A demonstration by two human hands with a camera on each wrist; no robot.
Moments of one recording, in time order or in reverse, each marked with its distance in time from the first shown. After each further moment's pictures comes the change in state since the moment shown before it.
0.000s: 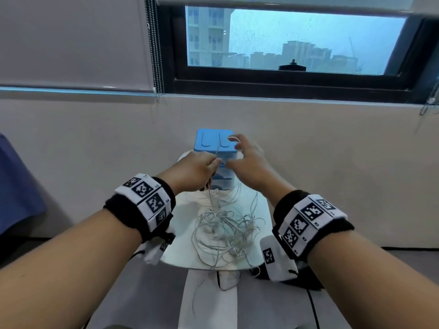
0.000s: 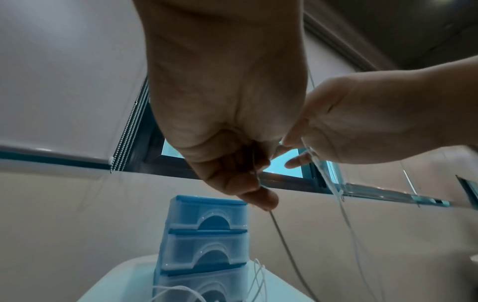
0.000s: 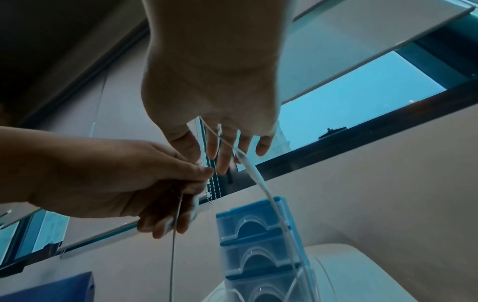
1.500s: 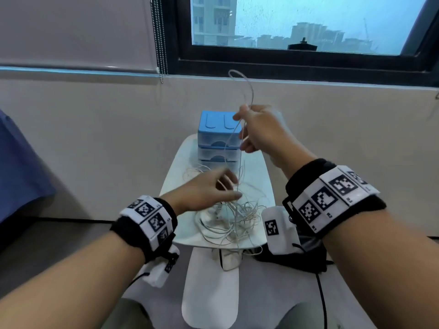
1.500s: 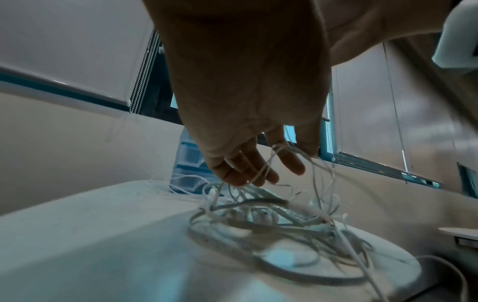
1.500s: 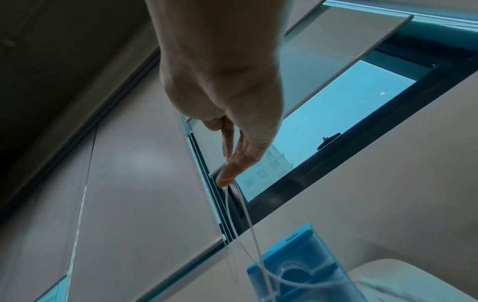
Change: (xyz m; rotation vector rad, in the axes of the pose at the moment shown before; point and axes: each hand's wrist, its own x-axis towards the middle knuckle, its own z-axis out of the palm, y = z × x) left_hand -0.049 -0.024 0.055 -0.324 -0.218 0.059; right_hand -0.006 -0.038 -0.025 0.290 0.065 0.096
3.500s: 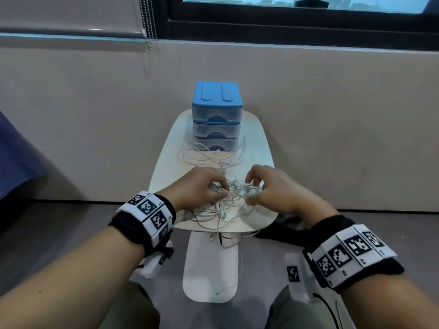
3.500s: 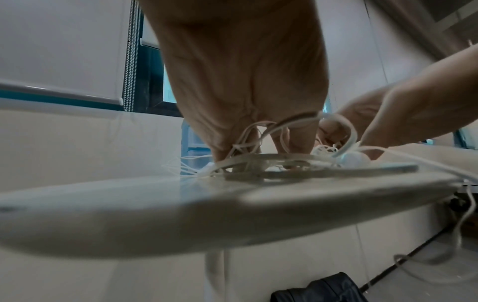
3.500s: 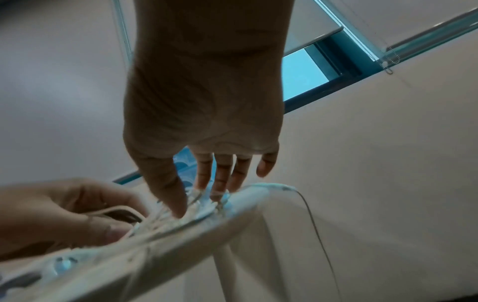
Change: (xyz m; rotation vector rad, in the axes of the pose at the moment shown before) left_hand 0.010 -0.062 0.024 0.326 0.009 -0.002; right_hand -0.054 0.143 -0.003 -0.630 -0.449 0.099
